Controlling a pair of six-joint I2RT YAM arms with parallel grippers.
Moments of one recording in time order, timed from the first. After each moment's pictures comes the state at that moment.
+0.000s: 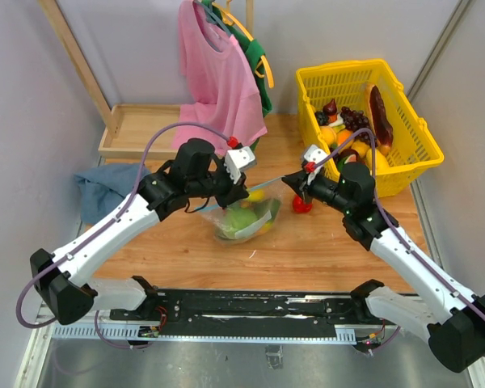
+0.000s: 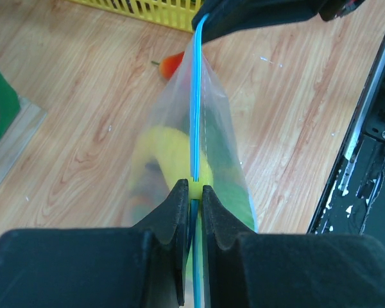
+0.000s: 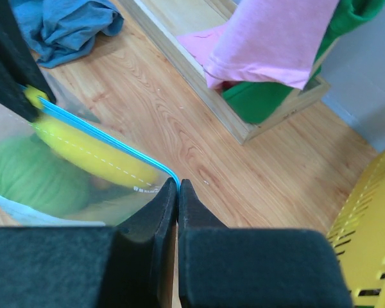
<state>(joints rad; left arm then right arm) -0.73 1.26 1.24 -0.52 0.34 0.18 0.50 0.98 0.77 0.05 -0.40 -0.24</state>
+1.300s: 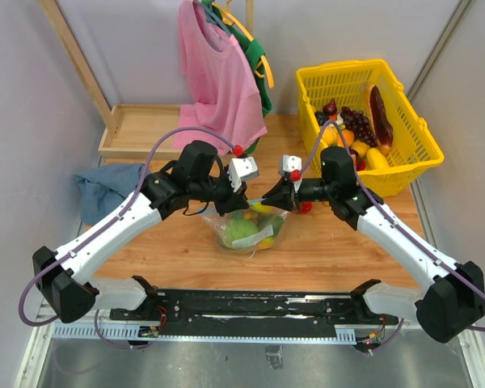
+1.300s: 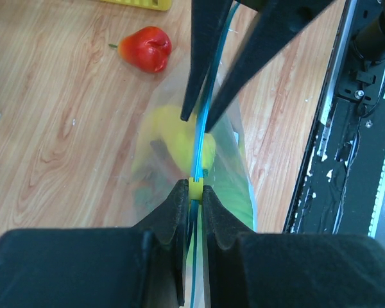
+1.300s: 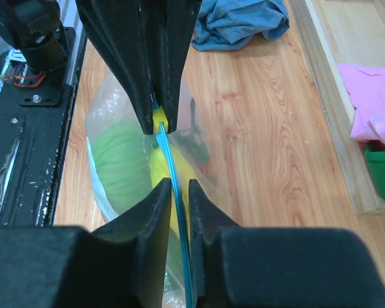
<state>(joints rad) -0.73 1.26 1.23 -0.60 0.46 0.25 0.52 1.18 0.92 -0.13 -0.95 -0.43</state>
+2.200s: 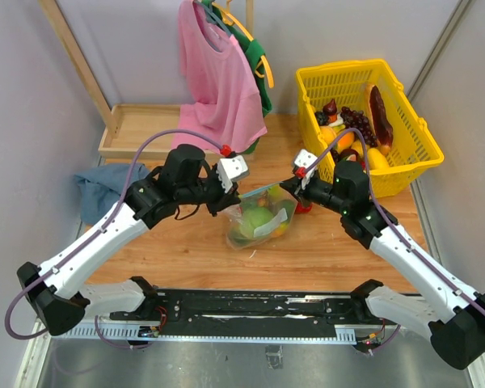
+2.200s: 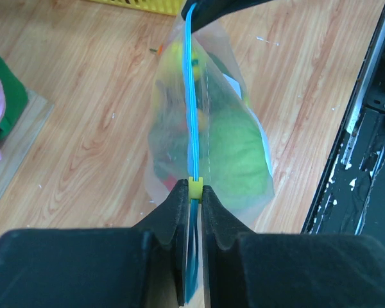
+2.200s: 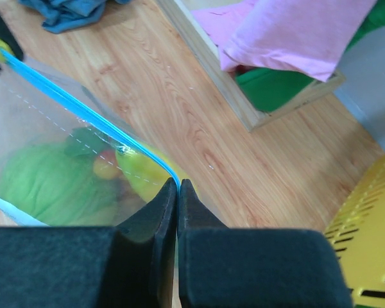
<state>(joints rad) -0.74 1.16 1.21 -0.60 0.34 0.25 0.55 0.99 0.82 -0.09 -0.39 -0.33</state>
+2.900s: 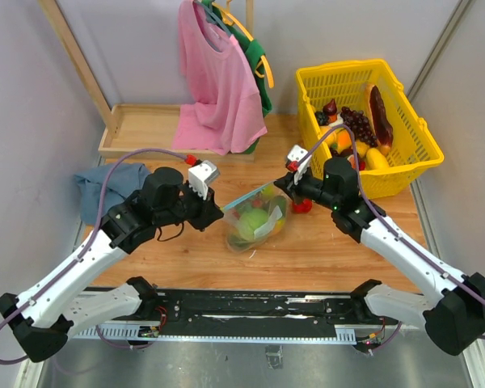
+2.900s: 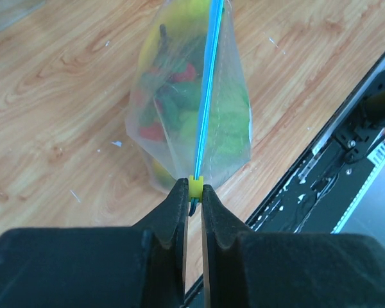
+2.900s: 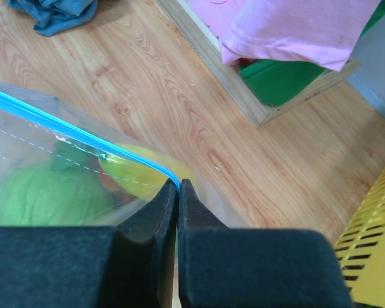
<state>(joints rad) -0.74 0.93 1.05 -0.65 0.17 -0.12 0.56 1.07 0.81 -0.01 -0.32 -0.27</state>
